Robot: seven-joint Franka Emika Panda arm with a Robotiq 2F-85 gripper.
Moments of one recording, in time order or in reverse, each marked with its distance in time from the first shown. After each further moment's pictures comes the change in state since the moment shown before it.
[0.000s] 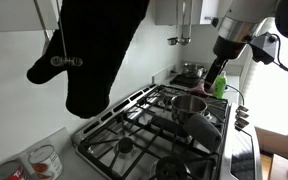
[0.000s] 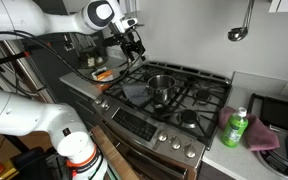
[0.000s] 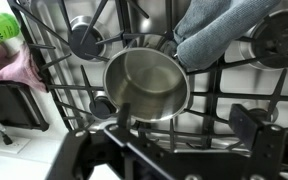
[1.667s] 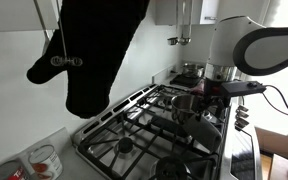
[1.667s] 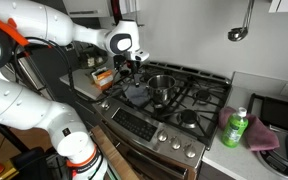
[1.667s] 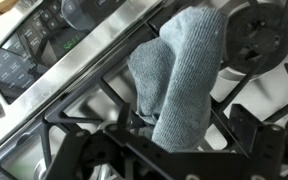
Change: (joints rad) arm -0.003 0.162 -0.048 -0.161 0.290 0.089 0.460
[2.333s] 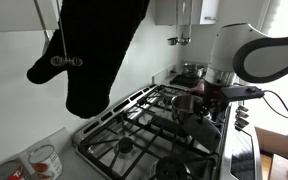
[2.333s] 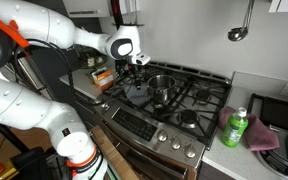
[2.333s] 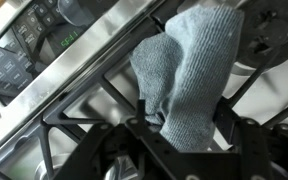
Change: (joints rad) arm -0.010 0.000 -0.002 -0.050 -0.003 0.081 0.005
